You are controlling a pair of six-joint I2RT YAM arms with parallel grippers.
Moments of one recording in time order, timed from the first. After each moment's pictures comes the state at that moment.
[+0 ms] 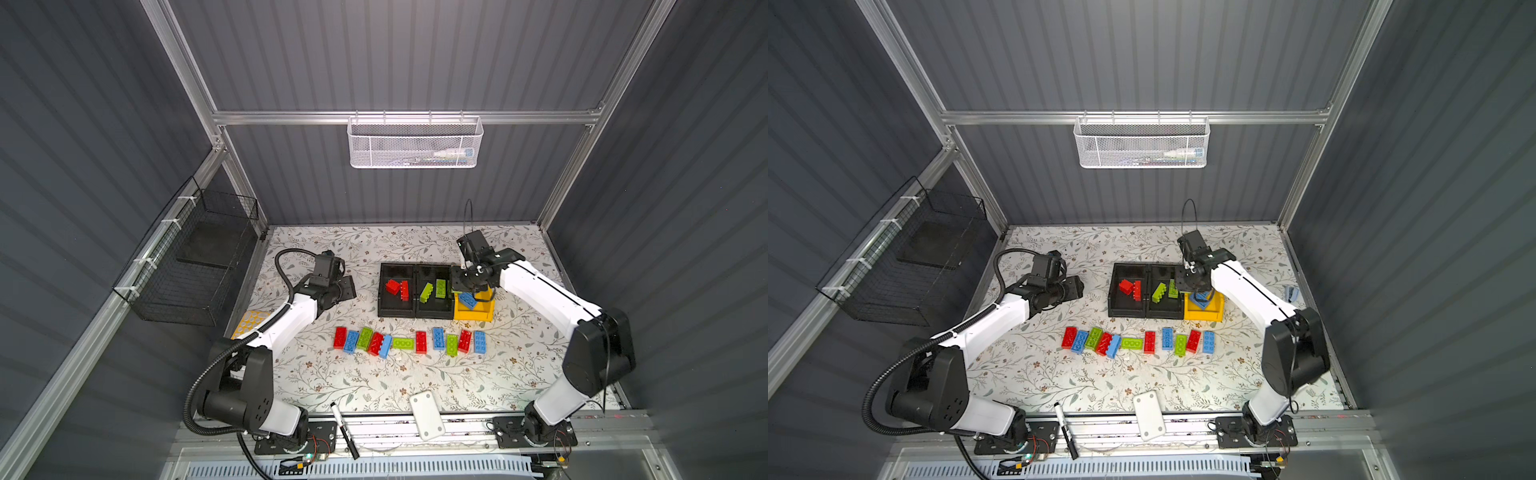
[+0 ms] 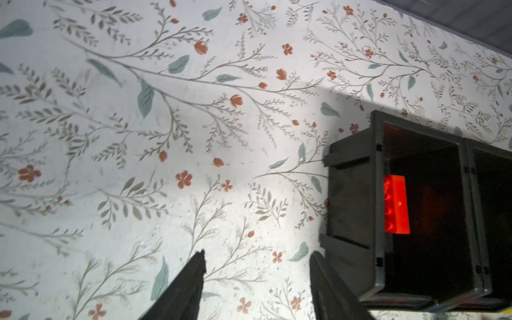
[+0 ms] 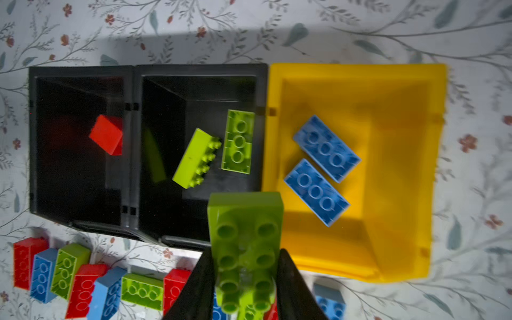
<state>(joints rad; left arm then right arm) -0.30 1.44 0.93 -0.34 -0.01 -0.42 0.46 1.71 1.41 -0.79 0.02 0.44</state>
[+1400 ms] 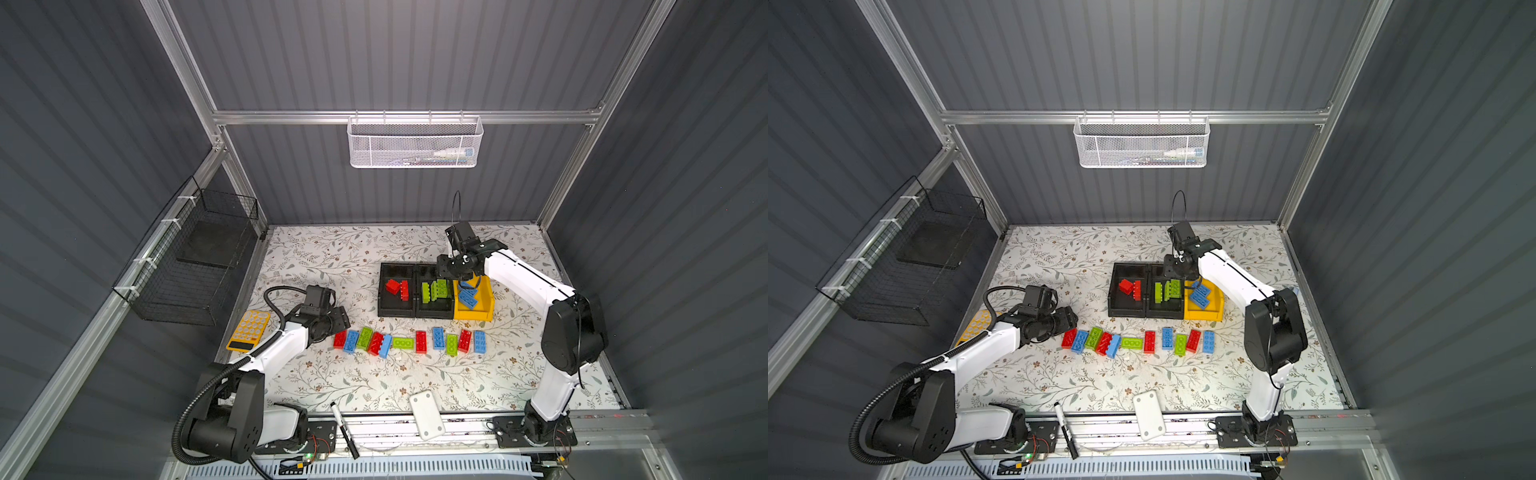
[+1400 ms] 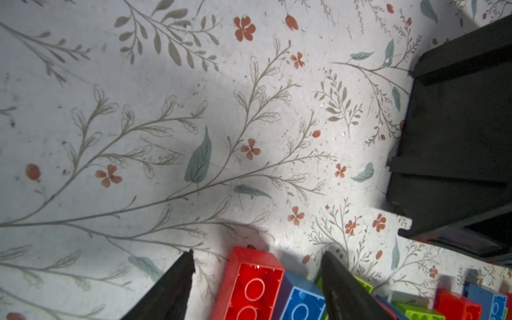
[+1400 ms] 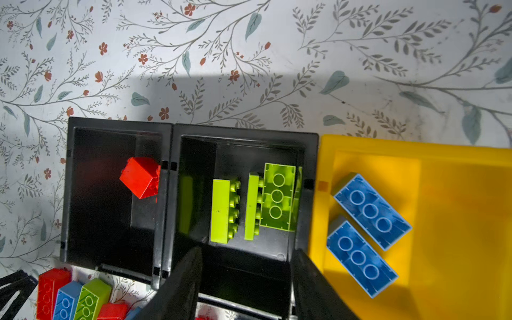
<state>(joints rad) -0.27 1.31 0.64 -0.35 0.07 -0.56 0.44 1.82 1.51 -0.73 0.00 0.44</state>
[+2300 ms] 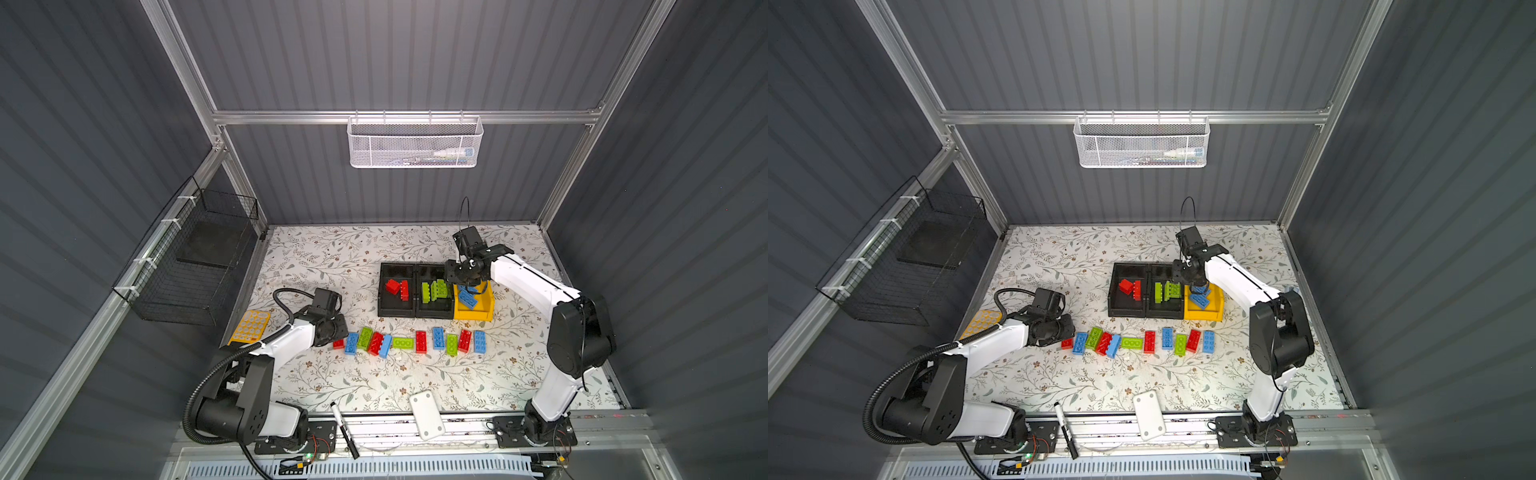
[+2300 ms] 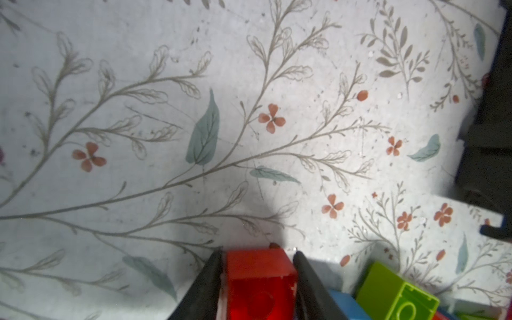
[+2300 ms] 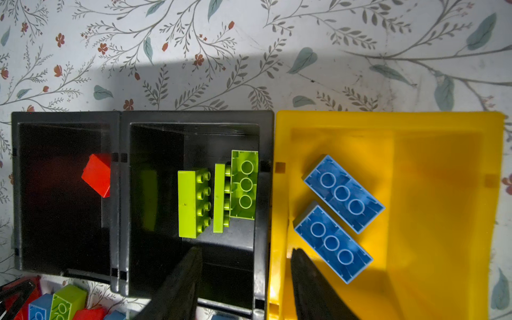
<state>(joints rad) -0.31 1.40 0.64 -0.38 0.01 -0.53 0.41 1.79 1.42 -0.70 0.01 0.45</state>
